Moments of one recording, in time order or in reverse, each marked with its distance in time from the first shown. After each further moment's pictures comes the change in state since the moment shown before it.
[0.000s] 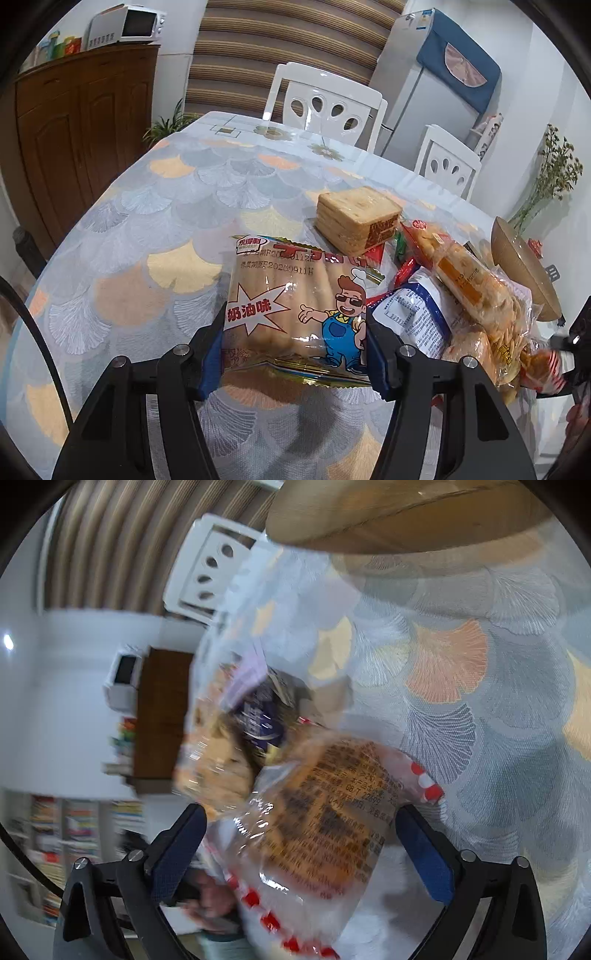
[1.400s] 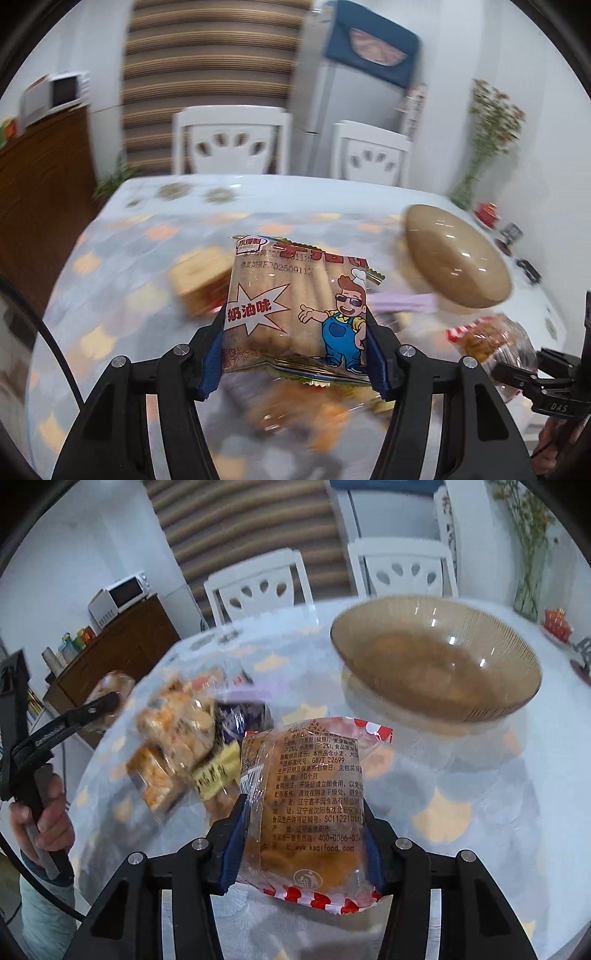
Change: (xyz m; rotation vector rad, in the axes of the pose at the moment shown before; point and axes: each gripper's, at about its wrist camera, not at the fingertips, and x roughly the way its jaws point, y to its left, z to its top) left arm -0.041 -0.167 0.039 0.271 -0.029 -0.109; right arm -0.088 0.039 -0.051 -0.564 -0.314 -0.370
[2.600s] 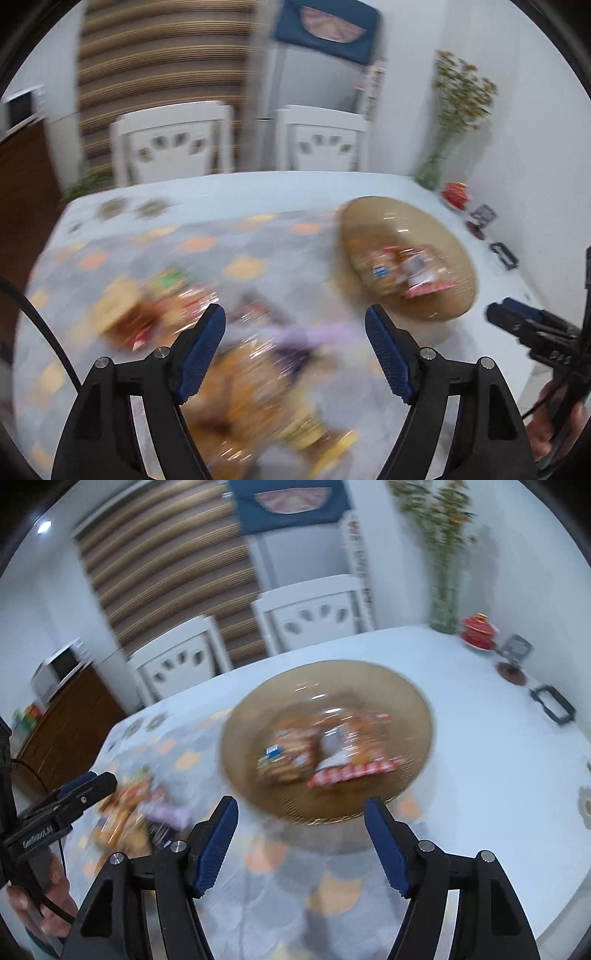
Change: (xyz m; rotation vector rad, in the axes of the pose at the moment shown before) left arm 0.016 -0.059 0.028 0.043 0.070 -0.029; right arm -0.038 -0.049 0.062 0.146 -0.092 -0.159
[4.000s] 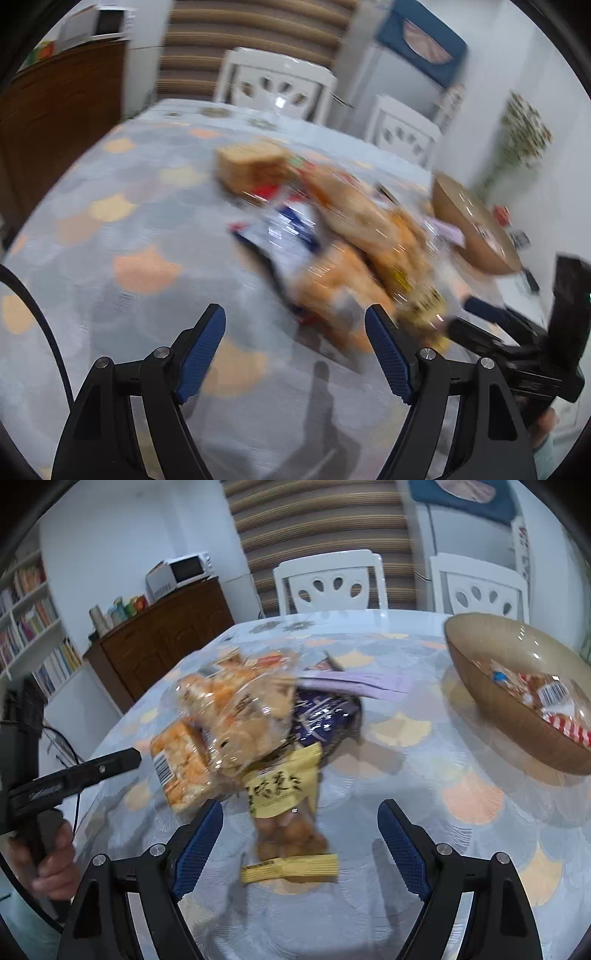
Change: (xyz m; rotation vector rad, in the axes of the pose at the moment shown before) left arm -0.010 0.094 -0.139 -0.243 0.032 0.034; right arm 0.092 0.116 -0.104 -0.348 0.097 0.312
